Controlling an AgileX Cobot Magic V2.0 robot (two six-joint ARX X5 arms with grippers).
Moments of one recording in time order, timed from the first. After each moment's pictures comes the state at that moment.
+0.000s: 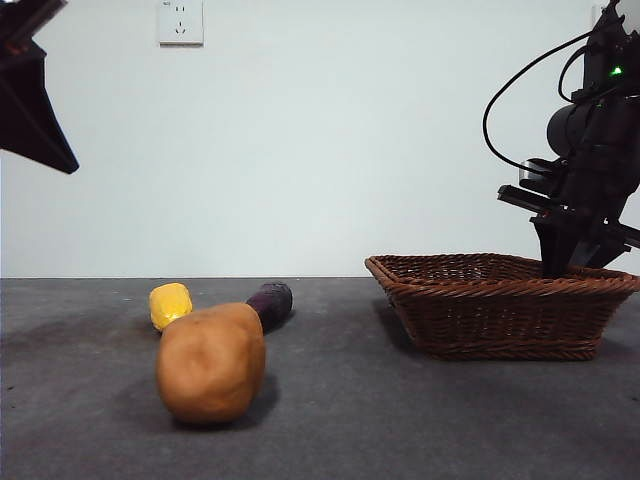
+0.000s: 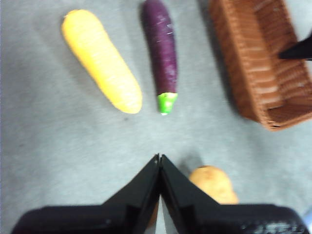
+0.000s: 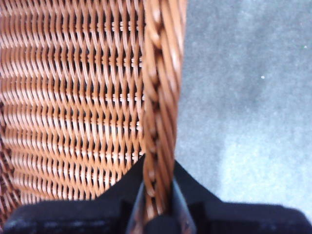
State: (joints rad) left arm -0.06 1.24 0.97 -0.66 0.52 -0.13; right arm 0.02 2.07 1.64 -0.97 -0.32 0.02
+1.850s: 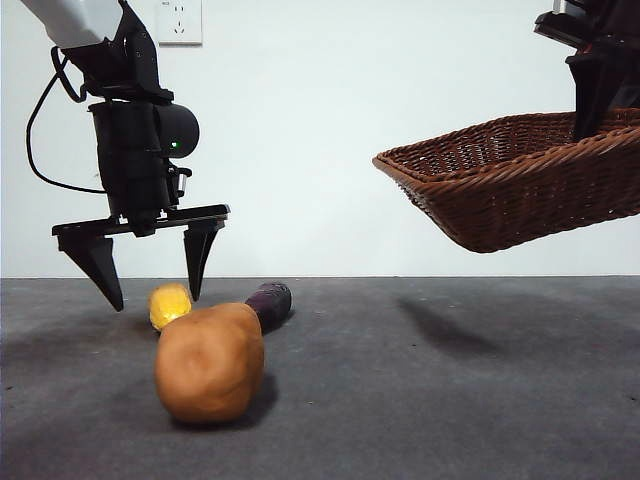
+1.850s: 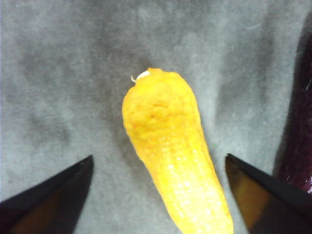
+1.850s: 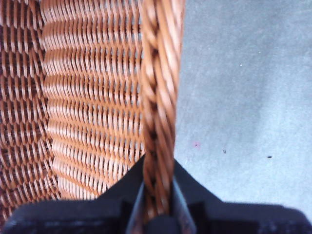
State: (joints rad) left arm -0.25 2.17 1.83 -1.04 0.07 -0.30; right arm 0.02 1.68 1.64 -1.15 -0.31 -0.03
